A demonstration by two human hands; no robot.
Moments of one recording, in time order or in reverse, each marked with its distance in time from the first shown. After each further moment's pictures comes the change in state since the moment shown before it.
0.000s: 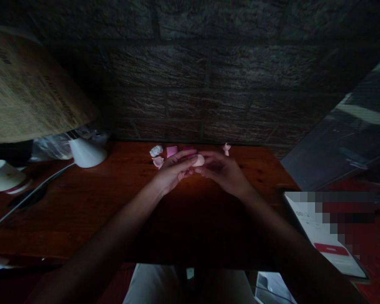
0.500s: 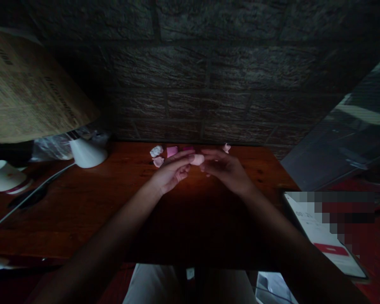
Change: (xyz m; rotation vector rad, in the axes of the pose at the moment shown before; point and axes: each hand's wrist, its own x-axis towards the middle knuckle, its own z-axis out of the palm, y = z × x) left_hand 0.002 0.004 -0.005 -0.059 0.056 -0.091; right_hand 0.001 0.001 -0.006 0.102 0.016 0.109
